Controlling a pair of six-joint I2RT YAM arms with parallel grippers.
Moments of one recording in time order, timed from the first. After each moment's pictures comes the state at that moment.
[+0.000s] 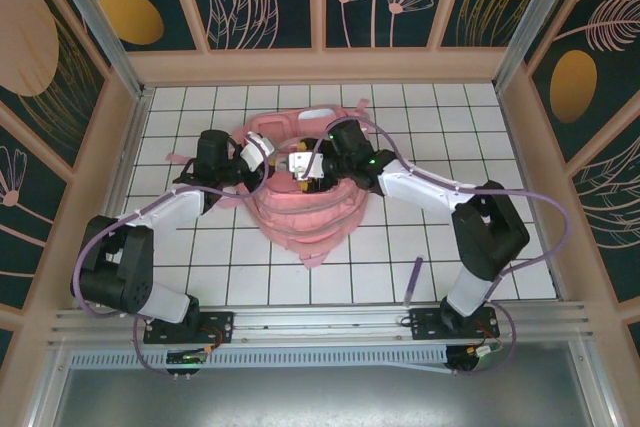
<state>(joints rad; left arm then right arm) -0.28 1.47 0.79 0.12 0.56 0.46 0.73 1.70 1.18 -0.12 -0.29 -1.01</state>
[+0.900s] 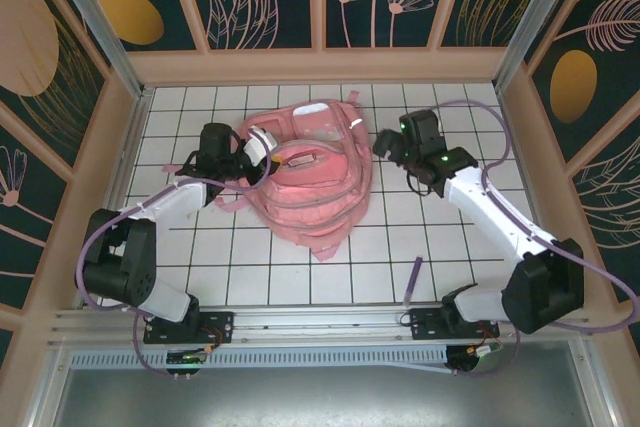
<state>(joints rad) -0.28 1.52 0.86 0.07 0.60 0.46 0.43 1.34 1.06 -0.64 0.16 0.80</state>
